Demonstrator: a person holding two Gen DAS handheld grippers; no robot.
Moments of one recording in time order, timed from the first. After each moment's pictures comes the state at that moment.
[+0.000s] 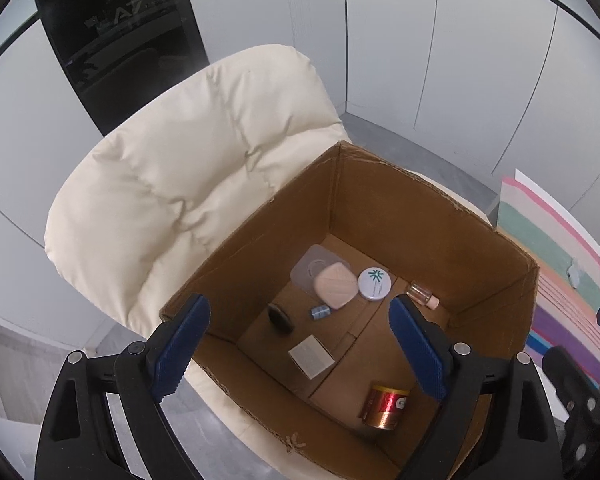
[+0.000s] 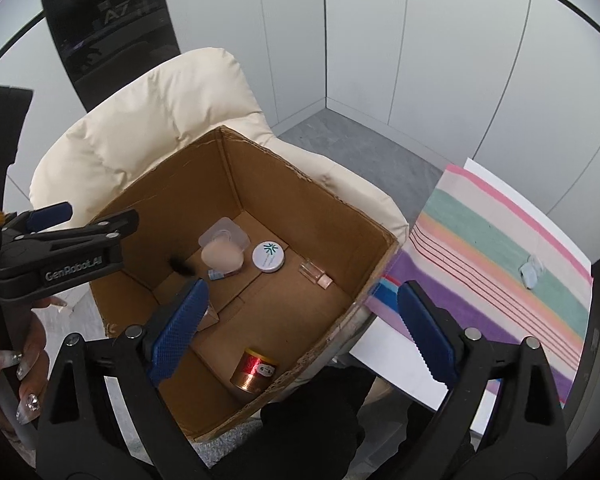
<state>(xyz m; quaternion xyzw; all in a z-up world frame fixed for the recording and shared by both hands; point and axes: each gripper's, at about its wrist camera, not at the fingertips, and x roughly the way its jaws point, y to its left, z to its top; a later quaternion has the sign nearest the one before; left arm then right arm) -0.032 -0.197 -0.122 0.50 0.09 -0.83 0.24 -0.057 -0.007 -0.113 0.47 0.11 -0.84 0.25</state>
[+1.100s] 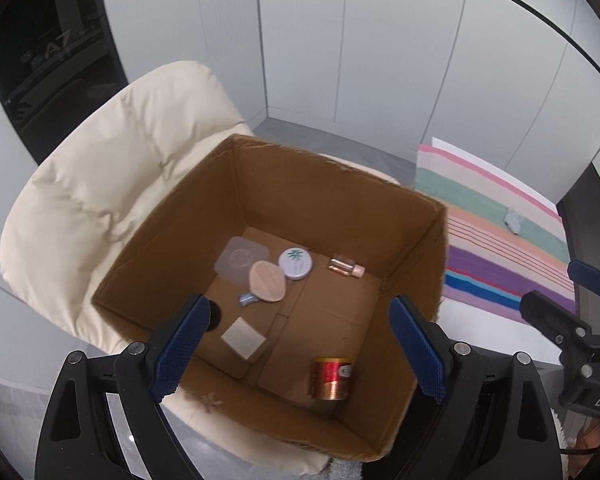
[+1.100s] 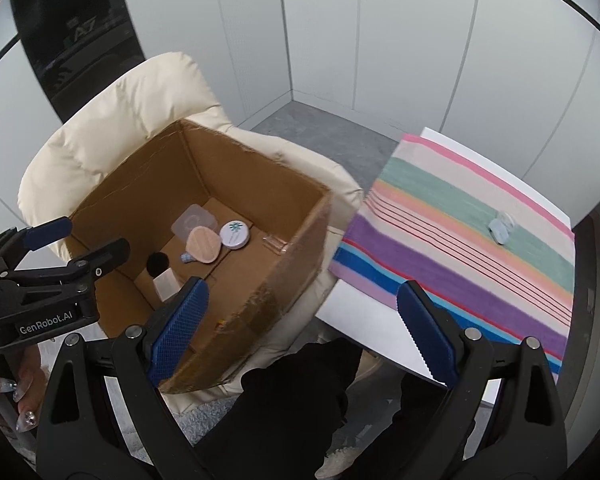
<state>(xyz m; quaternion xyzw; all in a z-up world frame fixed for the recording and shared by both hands) -0.014 -0.119 -0.122 0.49 0.06 -0.86 0.11 -0.035 0.064 -0.114 0.48 0.08 -0.85 0.20</state>
